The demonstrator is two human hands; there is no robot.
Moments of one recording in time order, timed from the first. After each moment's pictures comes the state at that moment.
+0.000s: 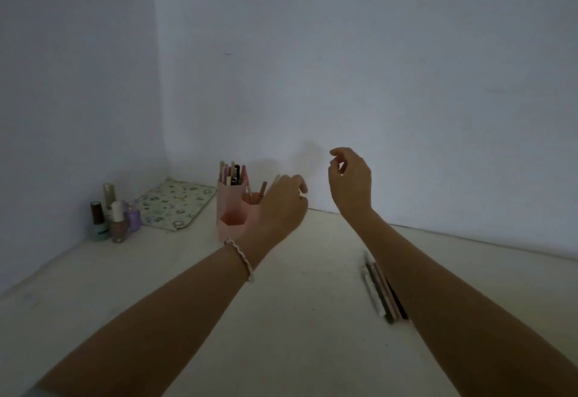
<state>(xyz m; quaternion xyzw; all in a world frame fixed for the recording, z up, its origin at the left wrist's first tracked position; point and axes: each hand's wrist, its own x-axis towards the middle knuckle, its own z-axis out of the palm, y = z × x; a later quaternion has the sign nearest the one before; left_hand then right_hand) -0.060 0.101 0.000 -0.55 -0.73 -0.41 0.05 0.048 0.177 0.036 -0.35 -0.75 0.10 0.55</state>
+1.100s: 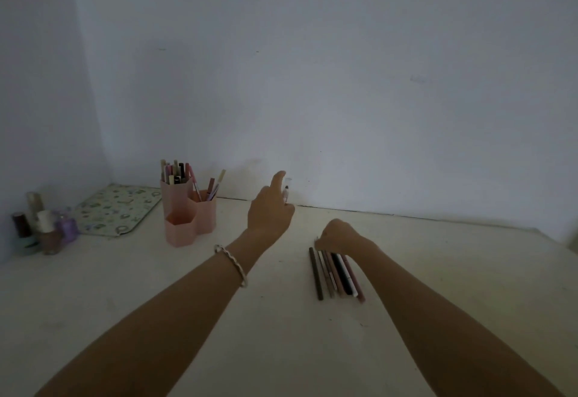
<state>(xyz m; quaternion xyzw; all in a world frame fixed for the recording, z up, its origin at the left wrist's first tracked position) 0.020 0.120 -0.011 -0.56 -0.70 -0.44 -0.05 0.171 0.201 -0.038 -0.57 -0.79 0.21 0.07</state>
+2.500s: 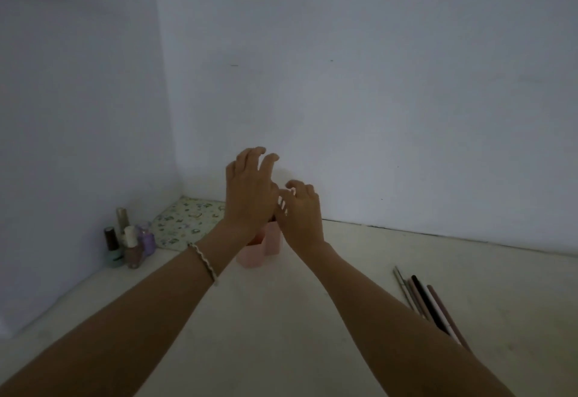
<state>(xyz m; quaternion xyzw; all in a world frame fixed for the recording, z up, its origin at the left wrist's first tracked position) -0.139 0.084 0.023 -0.52 -0.72 -0.32 0.32 -0.049 0.152 -0.026 -0.28 -0.84 0.01 0.47</state>
